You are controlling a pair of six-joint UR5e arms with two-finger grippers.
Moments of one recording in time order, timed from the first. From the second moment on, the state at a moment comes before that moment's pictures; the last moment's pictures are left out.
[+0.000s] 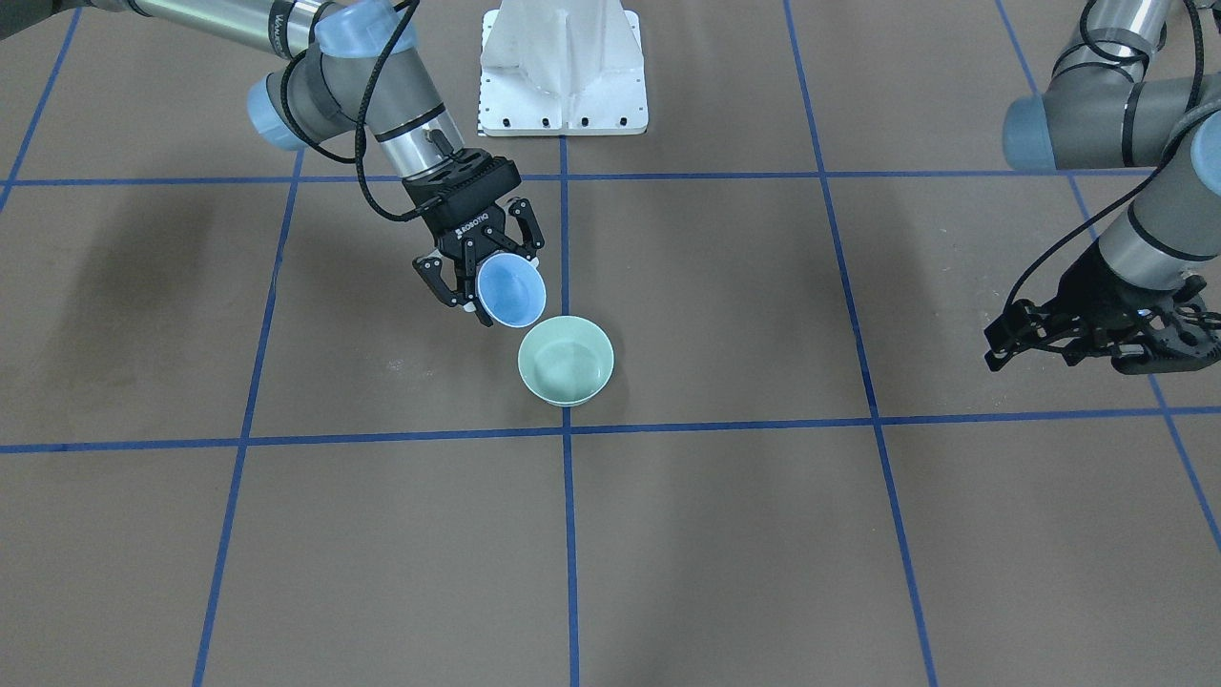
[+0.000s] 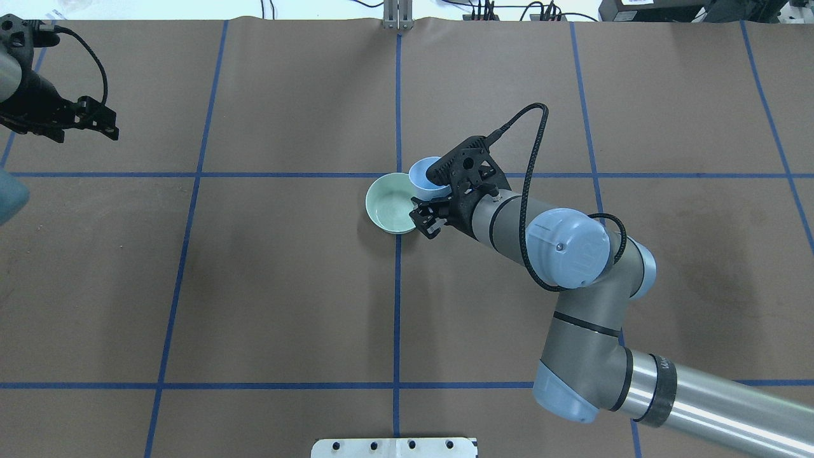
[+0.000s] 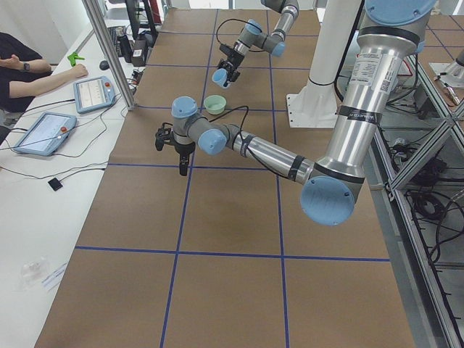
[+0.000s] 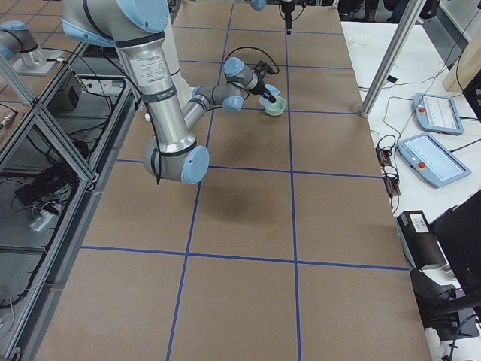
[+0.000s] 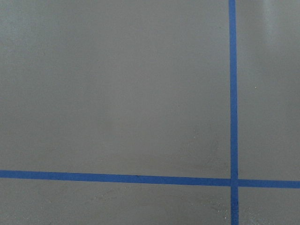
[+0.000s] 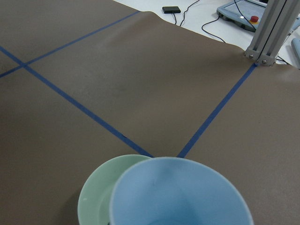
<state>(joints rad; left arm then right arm) -1.10 -1.83 -1.67 -1.82 -2.17 -0.77 0.45 -1.09 1.73 -0.96 1.47 0.60</state>
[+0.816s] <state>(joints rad) -1.11 -1.82 -1.66 -1.82 -2.18 -0.77 0.45 -0.98 1.73 -1.31 1.62 0.59</state>
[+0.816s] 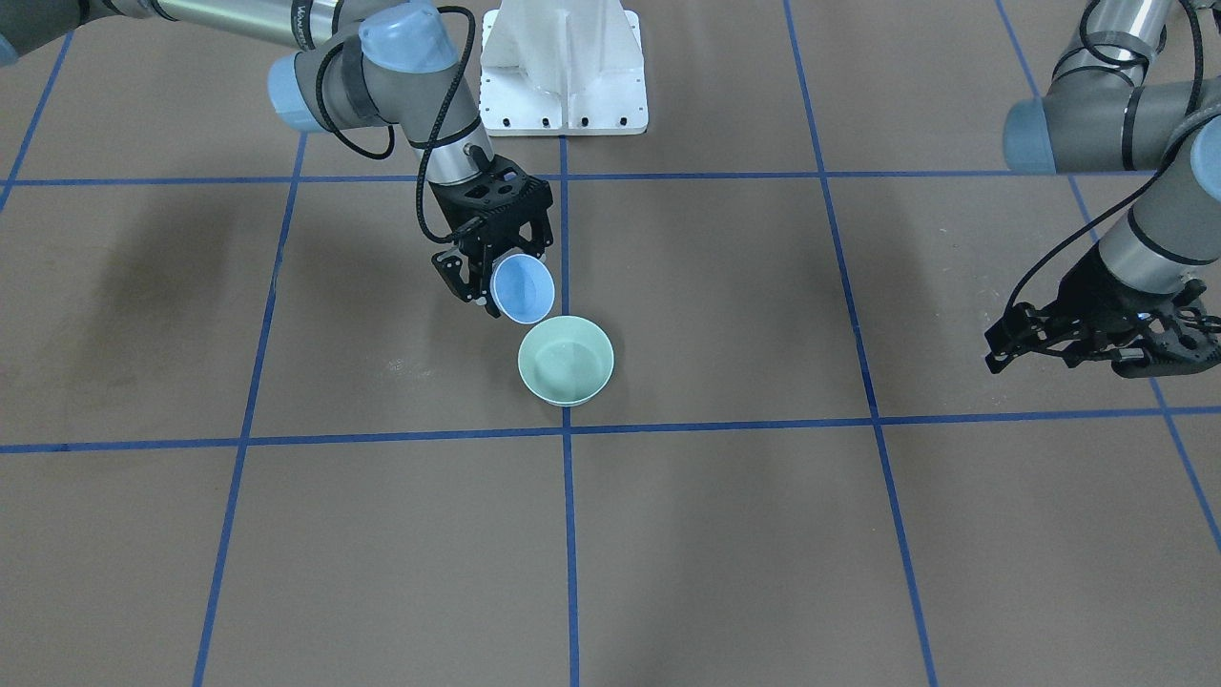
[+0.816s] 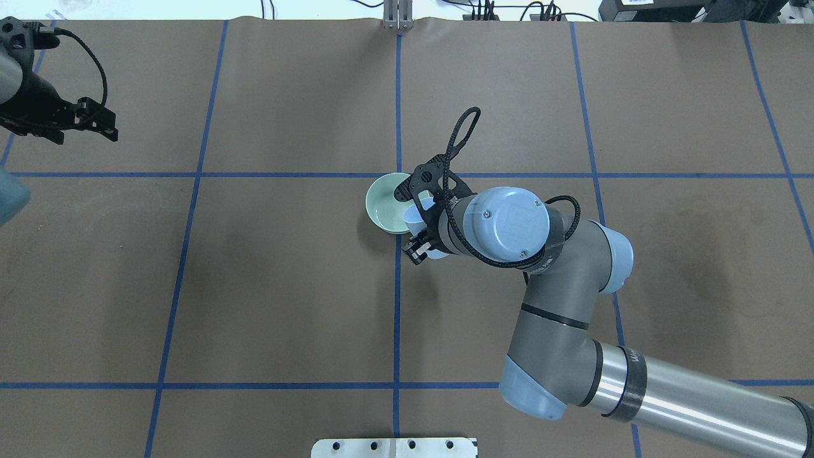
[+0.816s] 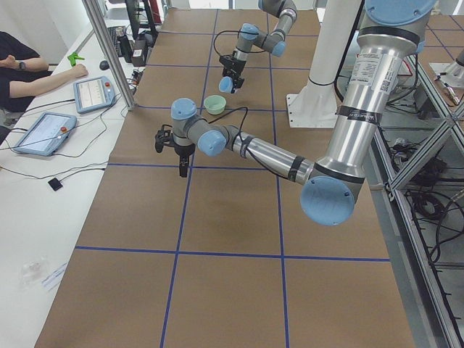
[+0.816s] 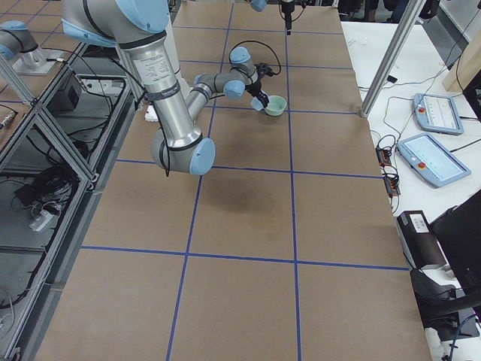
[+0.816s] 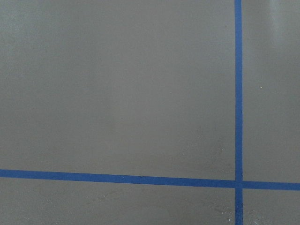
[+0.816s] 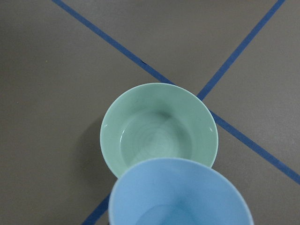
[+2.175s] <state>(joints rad) -1.10 -1.83 -1.62 -1.82 -2.18 -0.76 0.52 -0.77 1.55 -1.60 1.81 0.51</state>
